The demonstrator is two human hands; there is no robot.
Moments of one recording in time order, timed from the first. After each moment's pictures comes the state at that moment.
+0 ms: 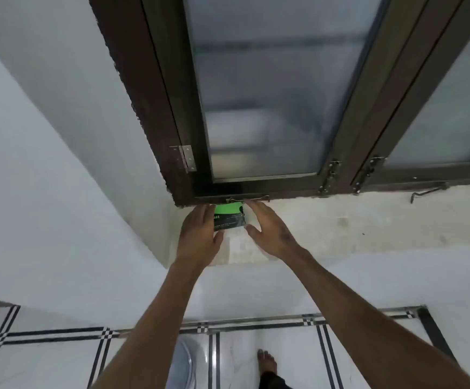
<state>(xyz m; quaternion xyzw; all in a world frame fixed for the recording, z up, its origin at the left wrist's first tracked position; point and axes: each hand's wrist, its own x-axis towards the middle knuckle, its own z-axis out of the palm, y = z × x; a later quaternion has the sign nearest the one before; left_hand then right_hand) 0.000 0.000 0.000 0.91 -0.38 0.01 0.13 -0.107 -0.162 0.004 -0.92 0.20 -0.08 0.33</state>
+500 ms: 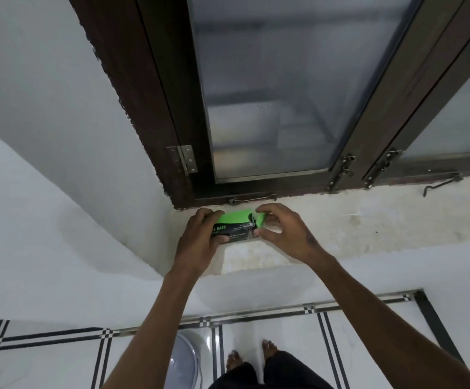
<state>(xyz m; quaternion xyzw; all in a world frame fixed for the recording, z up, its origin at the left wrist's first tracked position) 0.027 0.005 0.000 0.87 -0.40 -0.13 0.26 -0.110 -0.185 -0.007 -0.86 0.20 -0.12 0.46</state>
